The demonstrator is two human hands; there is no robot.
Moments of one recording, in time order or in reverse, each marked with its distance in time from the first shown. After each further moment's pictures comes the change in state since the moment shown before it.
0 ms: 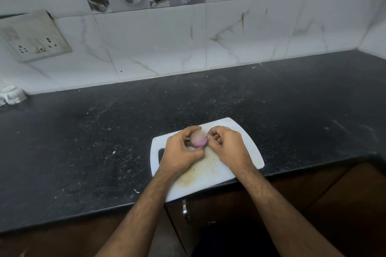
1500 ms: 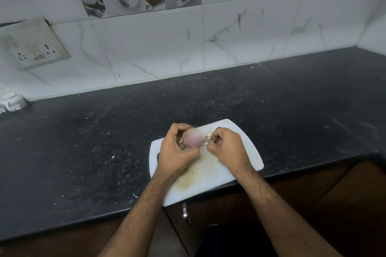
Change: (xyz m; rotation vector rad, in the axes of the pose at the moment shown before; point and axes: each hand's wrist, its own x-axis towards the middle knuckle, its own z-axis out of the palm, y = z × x) left_hand -0.001 -0.001 -0.003 -0.220 0.075 0.013; right_hand 0.005 0.002 0.003 0.006 0.026 0.092
